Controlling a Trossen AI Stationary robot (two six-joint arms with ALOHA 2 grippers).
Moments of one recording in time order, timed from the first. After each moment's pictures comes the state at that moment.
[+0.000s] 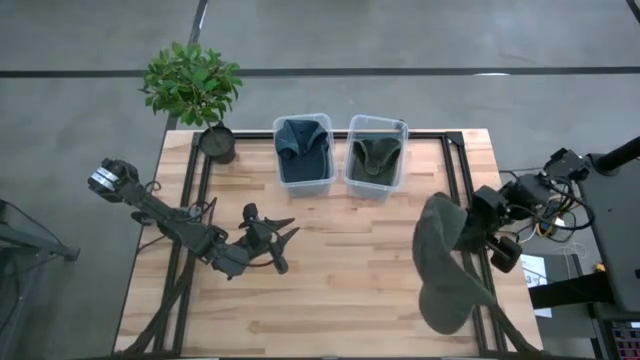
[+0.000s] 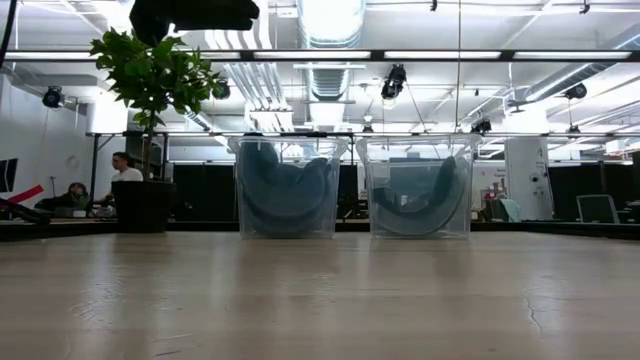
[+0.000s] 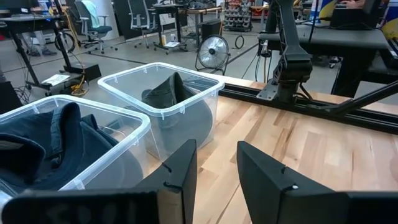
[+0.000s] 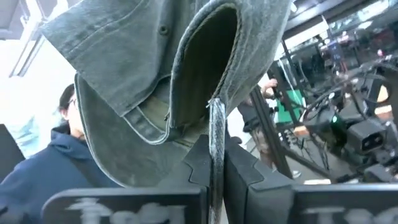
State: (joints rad) left arm -0.54 1.29 0.78 0.22 -1.07 -0.31; right arm 0.55 0.72 0.78 0.30 0.02 0.42
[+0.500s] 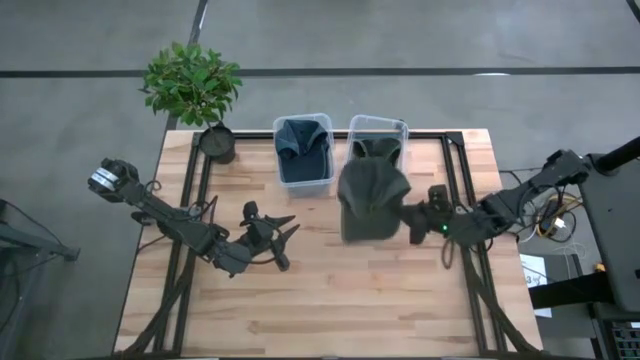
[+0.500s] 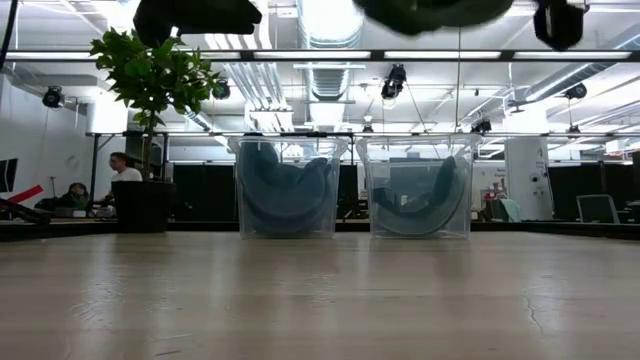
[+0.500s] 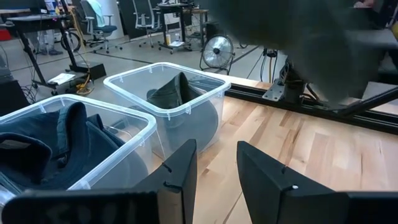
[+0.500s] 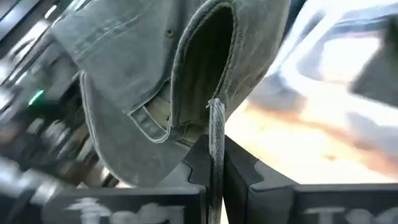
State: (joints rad) left arm -0.52 1.29 0.78 0.22 -1.07 -0.31; right arm 0.54 0.90 0.78 -0.33 0.85 1.13
